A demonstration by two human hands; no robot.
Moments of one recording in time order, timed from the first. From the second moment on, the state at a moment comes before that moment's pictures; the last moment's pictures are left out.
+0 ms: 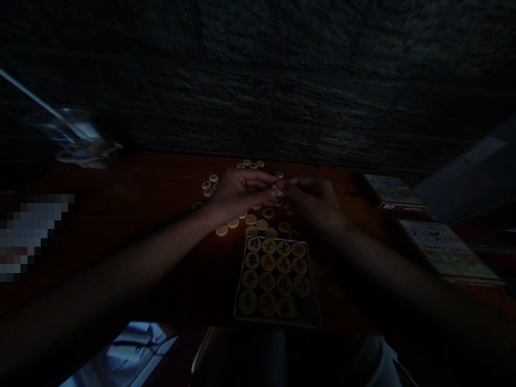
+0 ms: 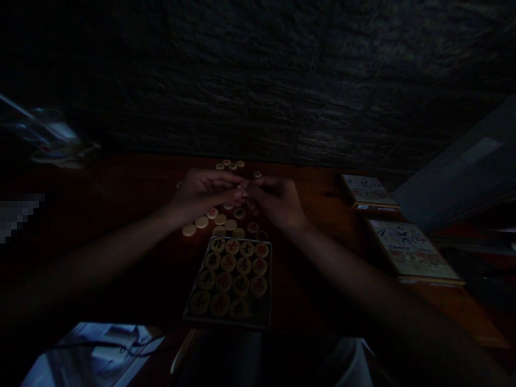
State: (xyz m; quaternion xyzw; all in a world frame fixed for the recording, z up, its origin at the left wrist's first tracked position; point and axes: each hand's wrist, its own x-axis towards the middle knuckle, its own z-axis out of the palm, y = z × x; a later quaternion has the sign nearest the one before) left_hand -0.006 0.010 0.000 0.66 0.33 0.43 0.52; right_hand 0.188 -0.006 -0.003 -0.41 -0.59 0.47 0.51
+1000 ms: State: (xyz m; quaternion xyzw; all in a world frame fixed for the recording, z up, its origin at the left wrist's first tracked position) left_hand -0.008 0.017 -0.007 0.70 0.31 0.47 0.44; right_hand 0.188 -0.010 -0.002 -0.41 -0.59 0.49 0.50
